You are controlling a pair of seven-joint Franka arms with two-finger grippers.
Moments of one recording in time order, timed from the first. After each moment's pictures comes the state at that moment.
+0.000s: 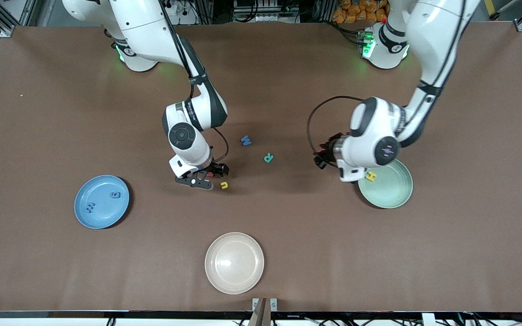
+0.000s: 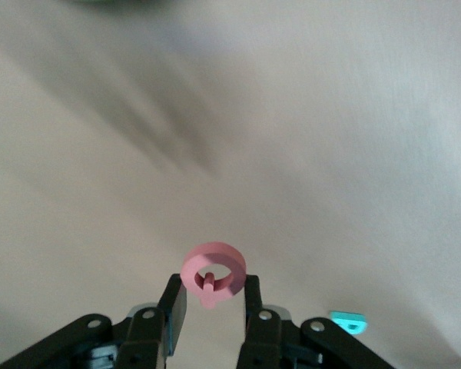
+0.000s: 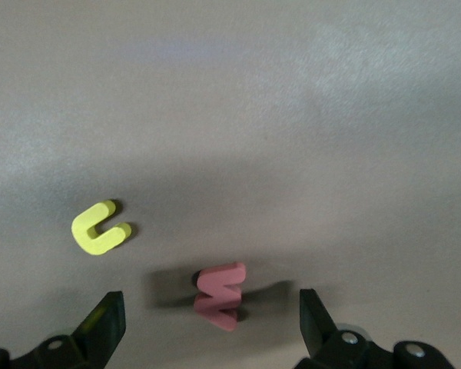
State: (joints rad) left arm -0.13 0.47 -0.27 -1.88 -0.33 2.05 -1.08; right arm 0.87 0.64 -0.34 -1.88 0.39 2.44 0.52
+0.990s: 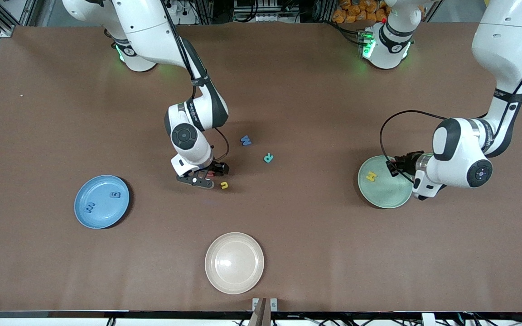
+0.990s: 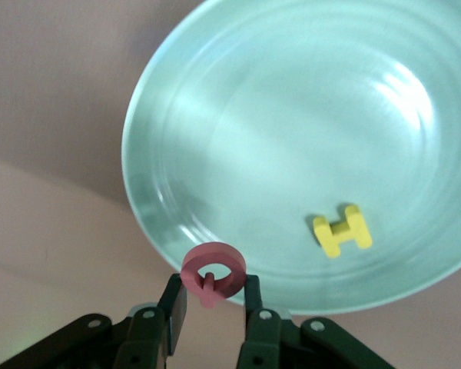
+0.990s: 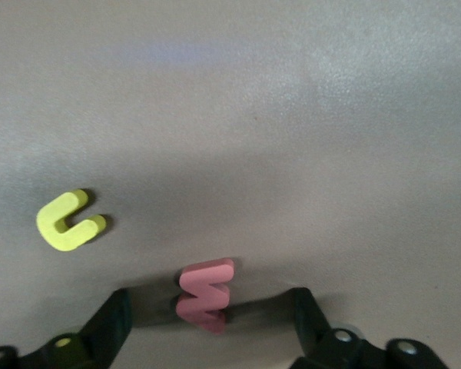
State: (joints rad) left arm 0.20 0.52 -0.28 -1.90 -0.05 2.01 -0.54; right arm 0.88 0.65 -0.34 -1.90 0.39 2.46 0.52
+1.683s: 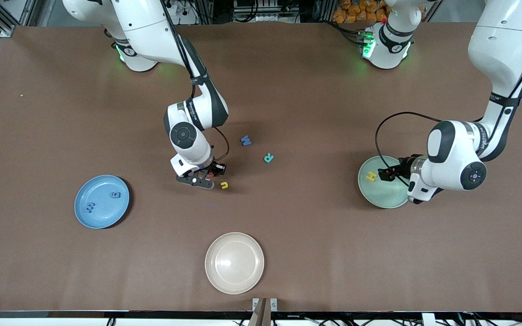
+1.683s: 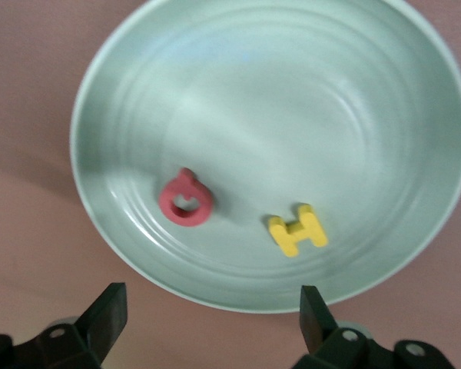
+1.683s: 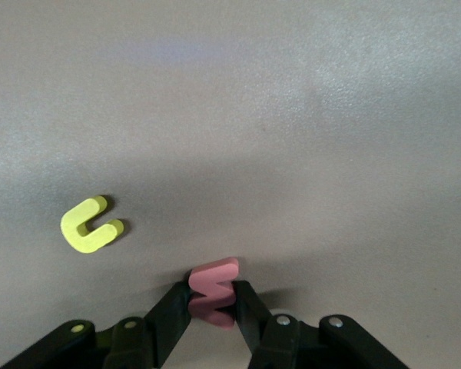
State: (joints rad) left arm 0.18 0.53 -0.30 -1.86 -0.09 2.01 -0.57; right arm 0.88 0.64 -0.34 -1.89 0.39 2.46 0.52
